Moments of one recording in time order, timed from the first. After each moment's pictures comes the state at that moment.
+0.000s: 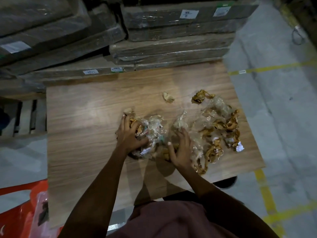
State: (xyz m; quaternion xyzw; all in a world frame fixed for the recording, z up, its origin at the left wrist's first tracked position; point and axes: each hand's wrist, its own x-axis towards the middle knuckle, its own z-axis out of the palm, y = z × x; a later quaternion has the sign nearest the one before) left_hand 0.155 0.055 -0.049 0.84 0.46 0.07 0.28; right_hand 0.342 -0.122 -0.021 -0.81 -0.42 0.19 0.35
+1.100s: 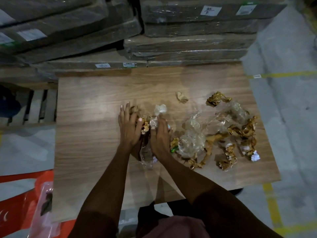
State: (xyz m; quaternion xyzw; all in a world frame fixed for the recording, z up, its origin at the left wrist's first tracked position) left_hand 0.145 0.079 -0.050 0.77 0.52 0.22 0.29; right_hand 0.259 -0.012 -0.039 -0.80 -0.41 0.27 0.36
